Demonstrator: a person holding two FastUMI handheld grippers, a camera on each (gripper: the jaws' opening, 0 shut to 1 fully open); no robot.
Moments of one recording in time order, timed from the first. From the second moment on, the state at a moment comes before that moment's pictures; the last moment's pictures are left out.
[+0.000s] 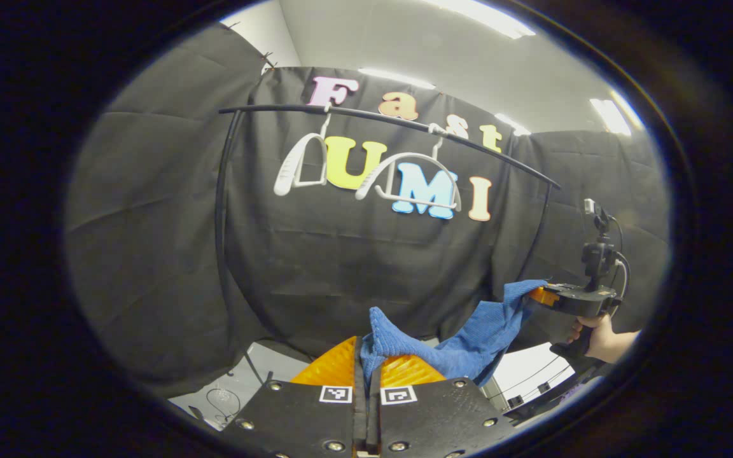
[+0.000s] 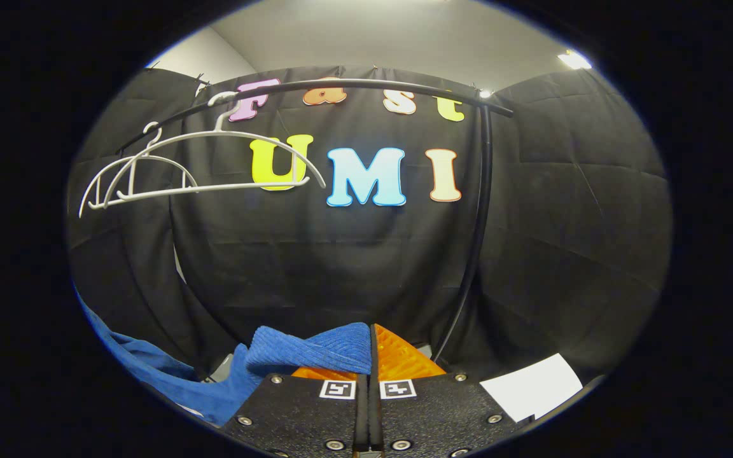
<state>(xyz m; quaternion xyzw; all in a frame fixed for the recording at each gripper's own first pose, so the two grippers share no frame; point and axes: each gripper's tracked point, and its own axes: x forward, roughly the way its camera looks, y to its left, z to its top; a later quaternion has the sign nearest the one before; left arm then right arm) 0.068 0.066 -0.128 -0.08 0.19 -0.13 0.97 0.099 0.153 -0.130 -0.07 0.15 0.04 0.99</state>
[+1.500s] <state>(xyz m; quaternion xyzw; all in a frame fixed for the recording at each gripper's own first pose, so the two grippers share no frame) 0.063 -0.015 -0.292 -0.05 0.34 -0.13 0.93 -0.012 0.189 -0.296 0.02 0.37 0.11 0.92</state>
